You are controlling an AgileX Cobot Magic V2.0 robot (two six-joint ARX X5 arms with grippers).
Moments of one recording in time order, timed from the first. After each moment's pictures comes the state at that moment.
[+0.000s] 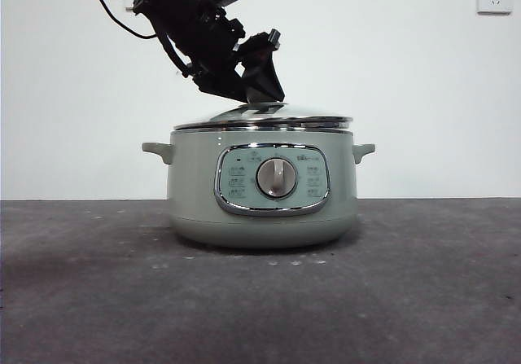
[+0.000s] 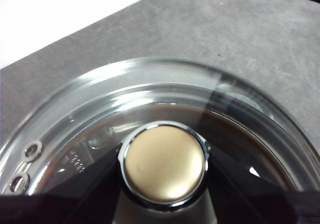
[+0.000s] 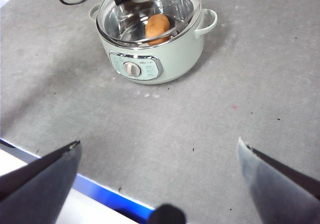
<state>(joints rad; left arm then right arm) -0.49 1.88 1.55 -0.14 0.23 0.13 0.54 0.60 1.37 -1.36 0.00 0.15</state>
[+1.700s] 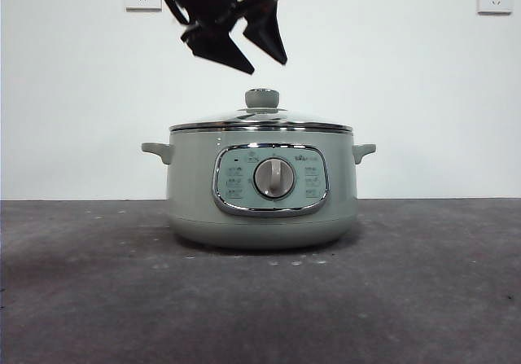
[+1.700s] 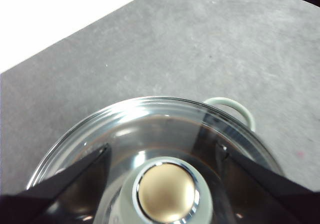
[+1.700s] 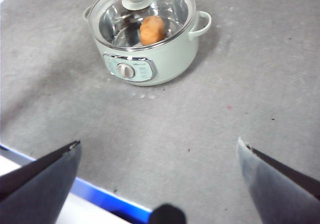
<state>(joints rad) -0.49 1.89 1.80 -0.48 0.24 0.15 0.54 0.60 1.37 -1.36 0.03 0.15</state>
